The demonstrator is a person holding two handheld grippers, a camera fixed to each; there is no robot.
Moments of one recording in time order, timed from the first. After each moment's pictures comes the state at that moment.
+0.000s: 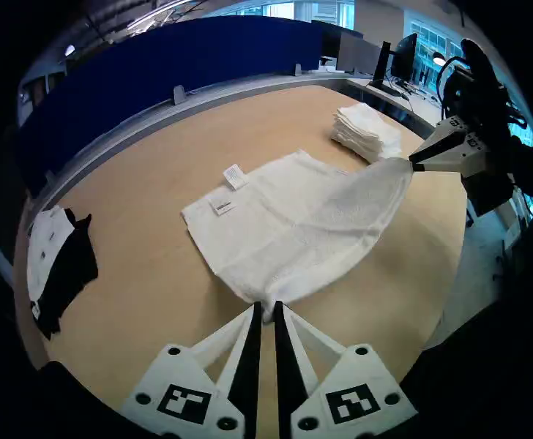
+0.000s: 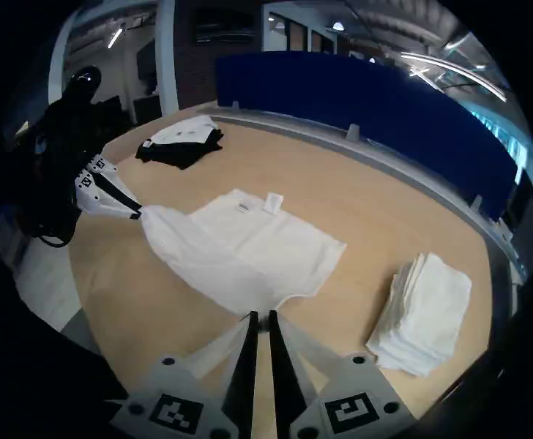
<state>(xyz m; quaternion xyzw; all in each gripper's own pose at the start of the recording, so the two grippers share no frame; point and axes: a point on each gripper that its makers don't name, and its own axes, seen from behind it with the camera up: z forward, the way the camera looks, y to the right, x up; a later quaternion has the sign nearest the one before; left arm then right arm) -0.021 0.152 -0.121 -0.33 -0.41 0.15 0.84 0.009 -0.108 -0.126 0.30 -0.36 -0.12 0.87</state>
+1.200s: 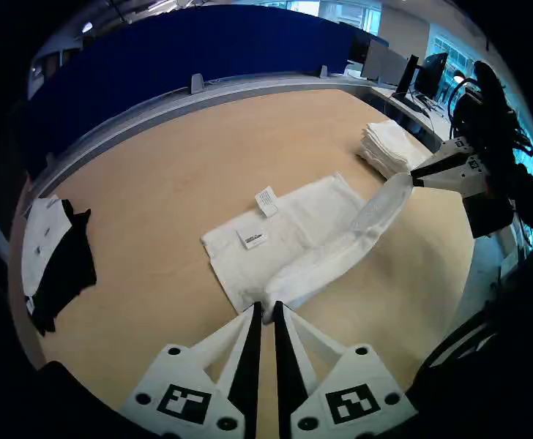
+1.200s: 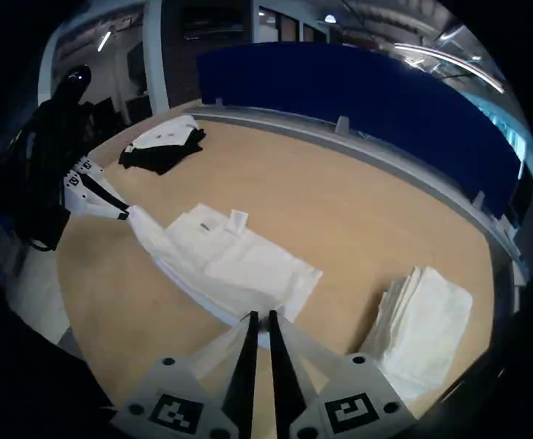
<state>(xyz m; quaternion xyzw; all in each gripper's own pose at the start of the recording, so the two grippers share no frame) -0.031 0.168 -0.062 -0.30 -0.44 0.11 0.84 -0.011 -0.092 -0.062 0.29 -0.38 -0.11 0.87</state>
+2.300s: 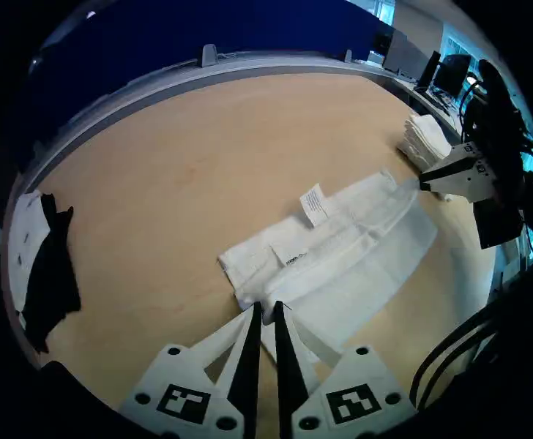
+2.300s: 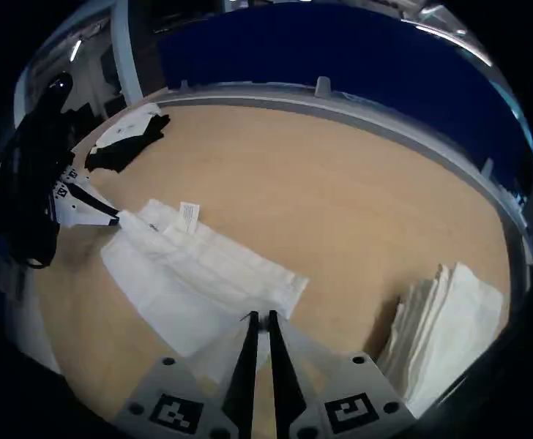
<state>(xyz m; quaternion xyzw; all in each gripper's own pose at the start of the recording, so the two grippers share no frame) -0.098 0.166 0.012 -0.28 -0.47 0.11 0.83 -0.084 -0.095 0.010 0.25 -0.43 -0.08 0.86</state>
